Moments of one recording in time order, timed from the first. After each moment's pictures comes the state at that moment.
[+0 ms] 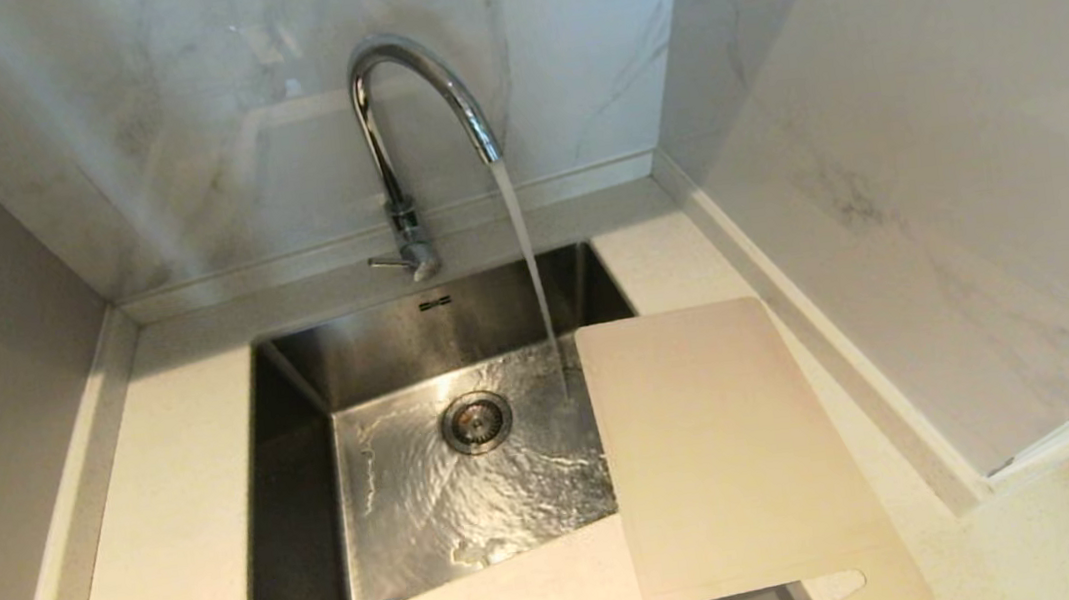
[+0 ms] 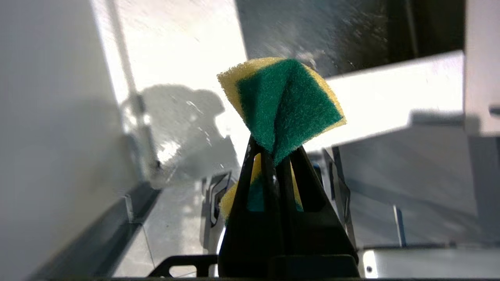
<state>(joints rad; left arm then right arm) 0.06 0.59 -0.67 0.59 -0.17 -0.15 0.00 0.00 0.00 0.00 0.00 0.01</state>
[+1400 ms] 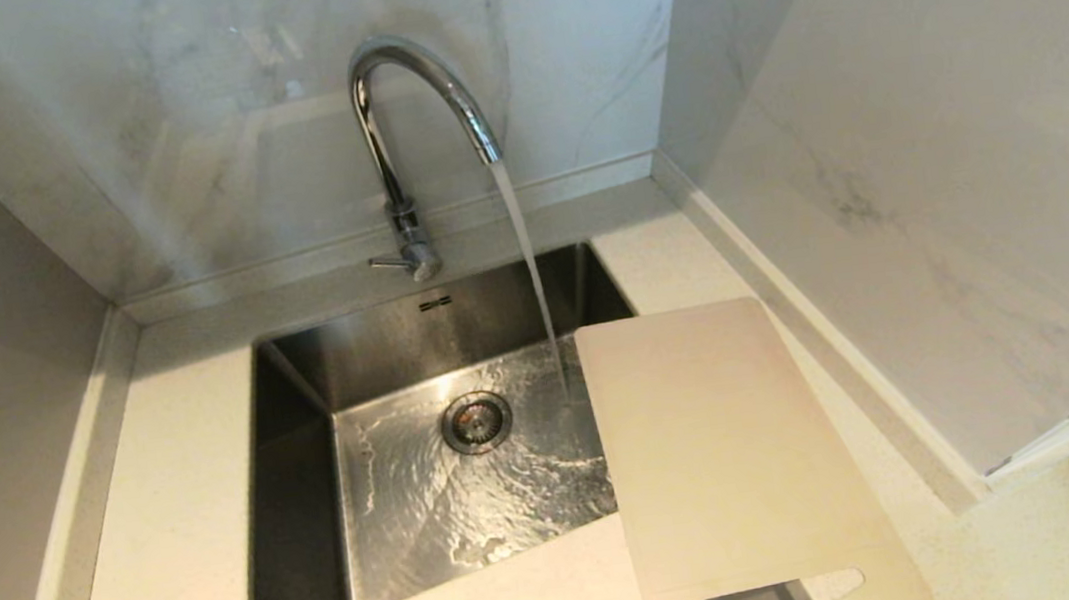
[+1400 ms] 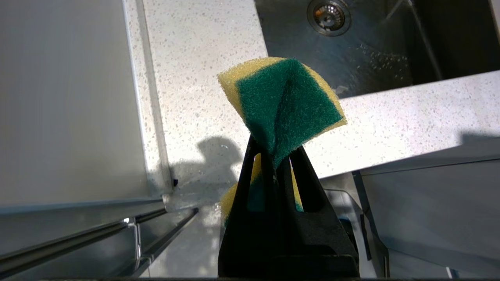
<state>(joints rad) 0.07 0.27 -0.25 0.26 -0.09 -0.13 0.00 0.00 0.00 0.00 0.00 0.01</state>
